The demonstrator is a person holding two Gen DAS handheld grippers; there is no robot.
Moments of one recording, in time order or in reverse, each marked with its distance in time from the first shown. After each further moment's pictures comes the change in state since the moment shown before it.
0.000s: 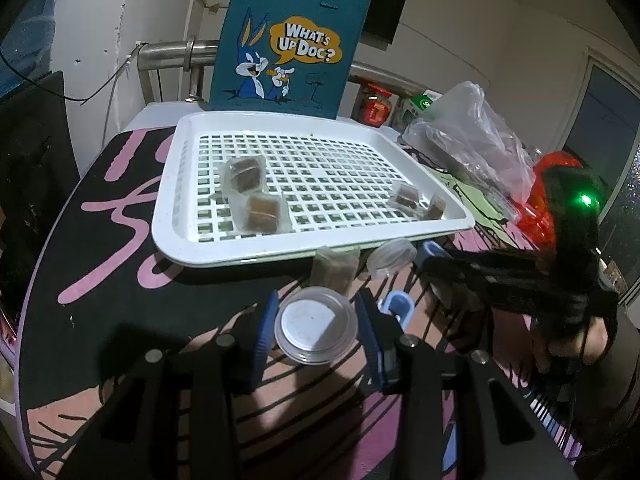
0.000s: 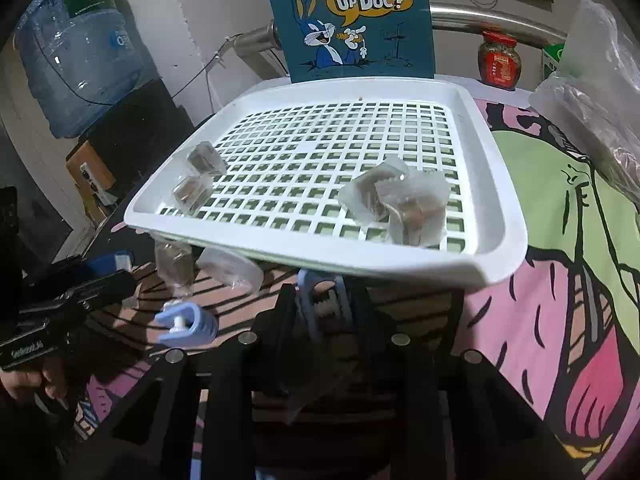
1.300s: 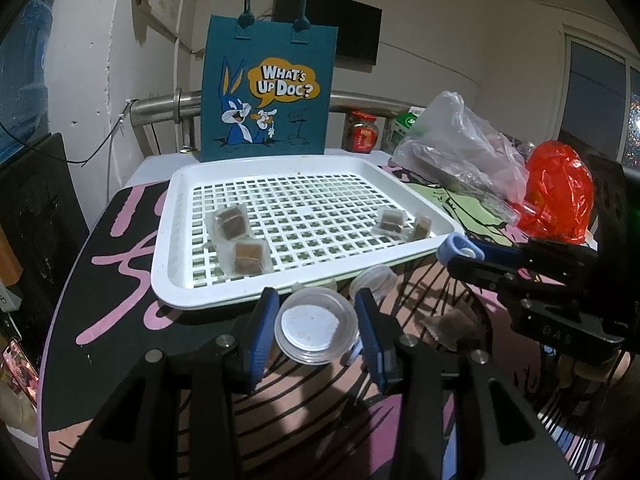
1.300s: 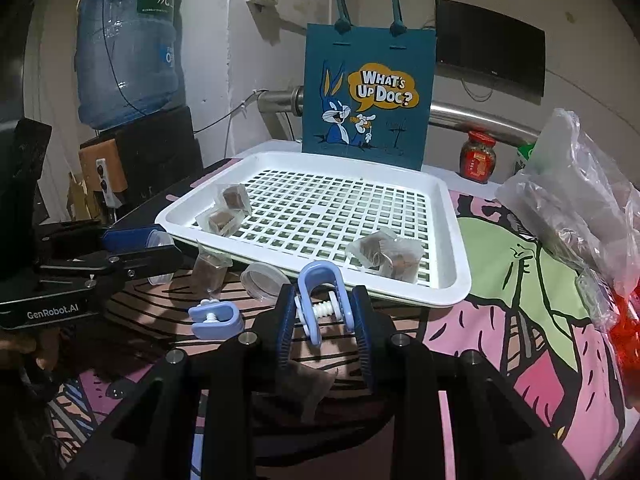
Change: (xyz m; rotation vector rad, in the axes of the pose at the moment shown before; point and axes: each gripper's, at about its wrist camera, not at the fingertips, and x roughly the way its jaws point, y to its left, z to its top) left arm -0.011 -0.030 0.002 0.125 -0.123 0.059; right arm -0.055 0.043 -0.025 -0.172 -0.264 -0.140
